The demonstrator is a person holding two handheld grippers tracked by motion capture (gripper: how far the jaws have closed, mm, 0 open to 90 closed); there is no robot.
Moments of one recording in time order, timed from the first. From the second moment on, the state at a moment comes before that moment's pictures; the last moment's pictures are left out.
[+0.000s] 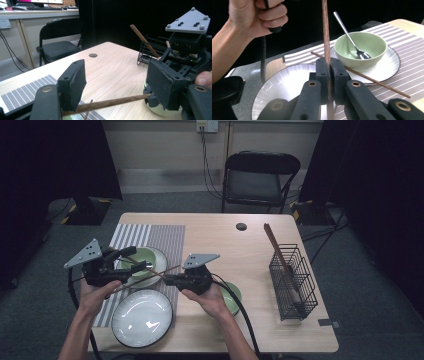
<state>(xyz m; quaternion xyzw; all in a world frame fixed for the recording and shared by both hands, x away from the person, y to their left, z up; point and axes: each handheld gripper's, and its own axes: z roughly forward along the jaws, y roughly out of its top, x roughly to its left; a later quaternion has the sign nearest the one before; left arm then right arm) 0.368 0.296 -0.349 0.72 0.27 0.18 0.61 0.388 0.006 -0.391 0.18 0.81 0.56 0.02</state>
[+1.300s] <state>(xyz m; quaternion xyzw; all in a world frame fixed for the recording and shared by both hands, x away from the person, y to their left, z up) 0.383 0.275 -0.391 0.81 0.21 0.19 0.52 0.391 -0.022 -0.372 0.20 0.81 0.55 0.02</state>
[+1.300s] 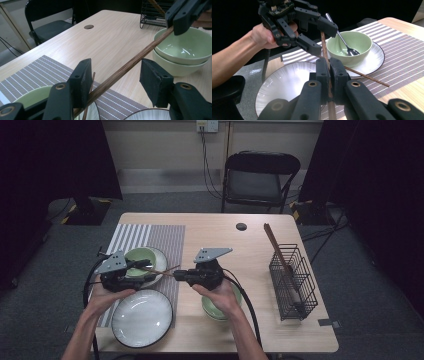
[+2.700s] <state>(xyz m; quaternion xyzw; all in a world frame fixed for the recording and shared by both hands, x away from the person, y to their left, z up) 0.380 0.242 -0.400 0.80 0.18 0.07 0.57 0.411 -0.022 -0.347 0.21 0.77 0.60 0.04</state>
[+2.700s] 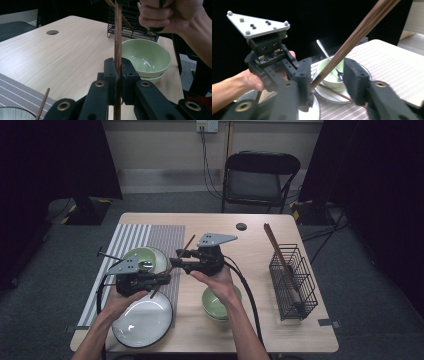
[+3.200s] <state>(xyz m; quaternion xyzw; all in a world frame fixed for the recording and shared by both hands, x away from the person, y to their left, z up) 0.382 0.235 -0.405 0.79 0.19 0.05 0.58 0.404 0.000 -0.343 0.17 0.76 0.62 0.02</state>
